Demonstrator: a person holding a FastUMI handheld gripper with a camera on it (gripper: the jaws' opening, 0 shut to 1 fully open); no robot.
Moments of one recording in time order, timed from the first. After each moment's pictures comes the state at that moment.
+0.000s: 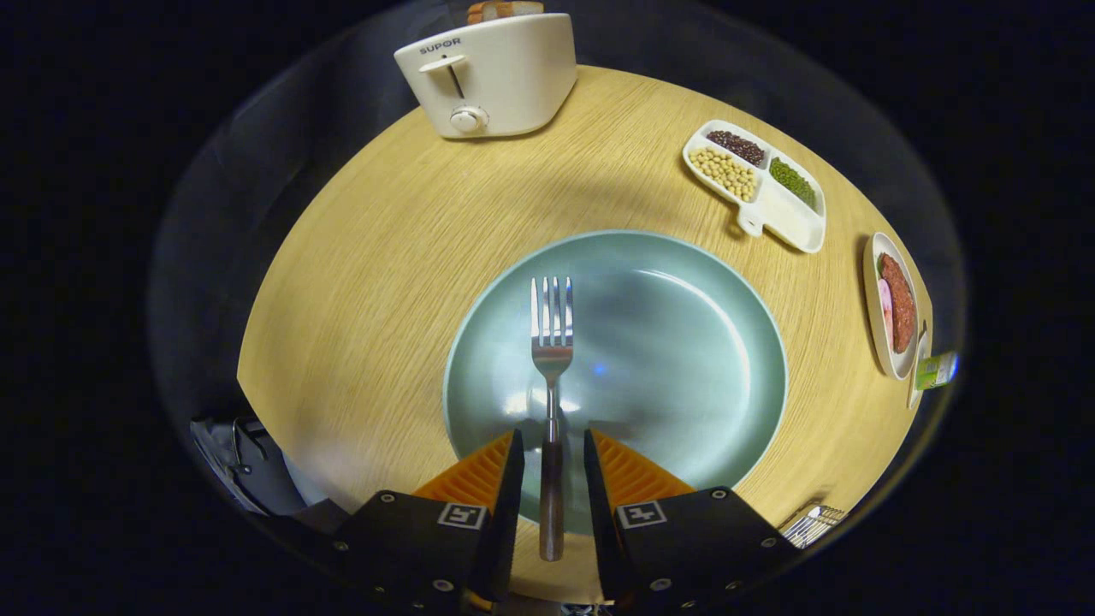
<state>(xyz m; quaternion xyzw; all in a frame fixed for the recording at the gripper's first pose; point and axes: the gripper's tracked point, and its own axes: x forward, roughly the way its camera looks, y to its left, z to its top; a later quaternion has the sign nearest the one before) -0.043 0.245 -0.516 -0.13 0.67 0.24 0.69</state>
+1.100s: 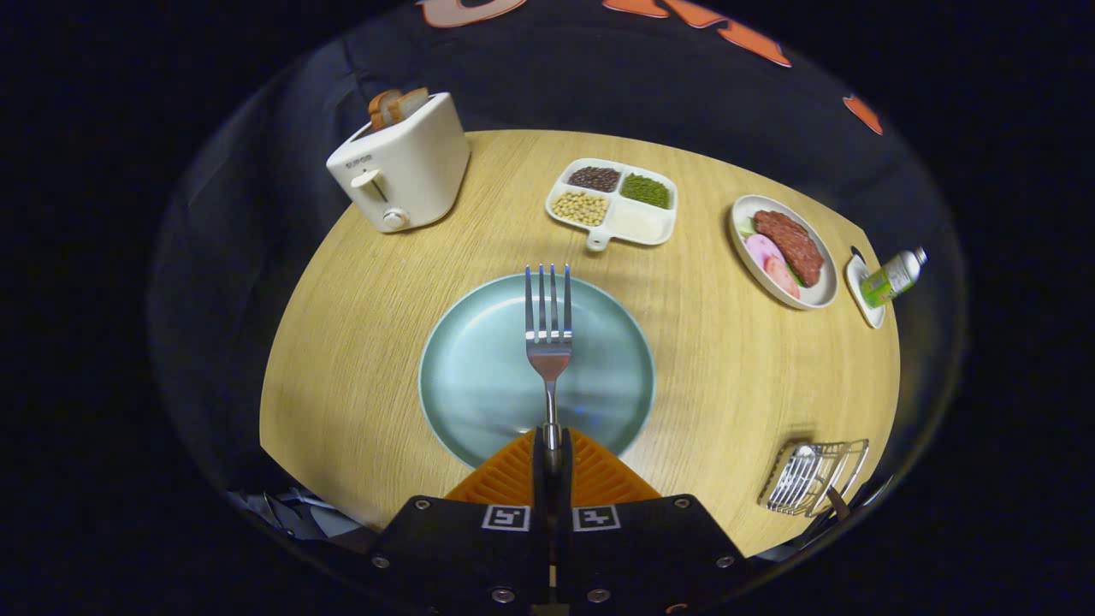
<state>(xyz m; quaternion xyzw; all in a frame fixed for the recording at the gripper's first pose) -0.037 0.164 -0.422 -0.01 0.61 0.08 0.79</state>
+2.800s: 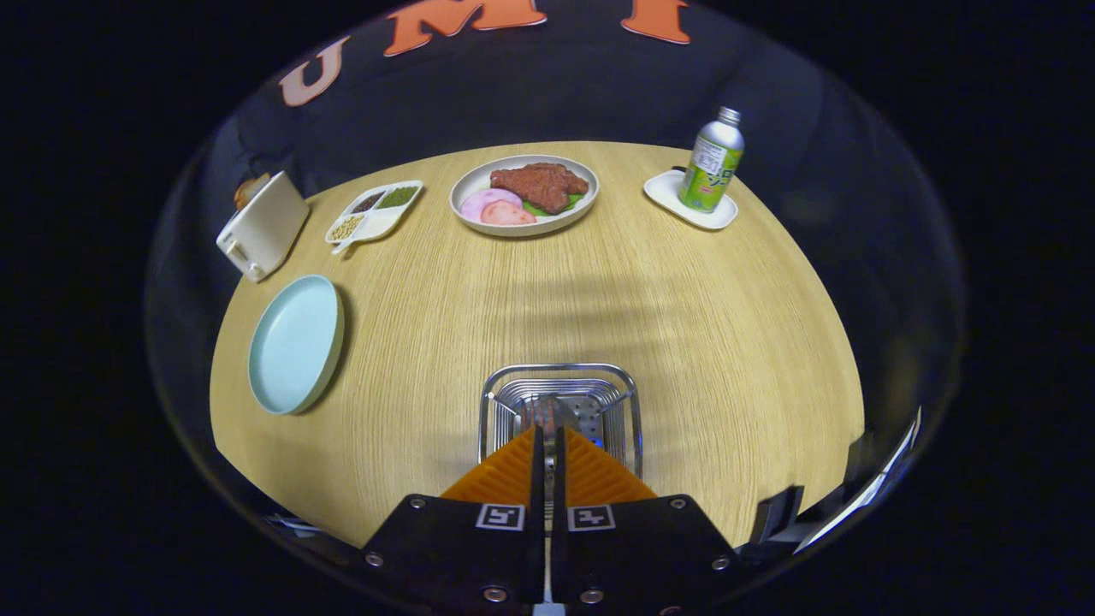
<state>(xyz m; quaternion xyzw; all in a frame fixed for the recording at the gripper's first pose) -0.083 -0.113 -0.475 0.02 0.58 -0.01 0.81</state>
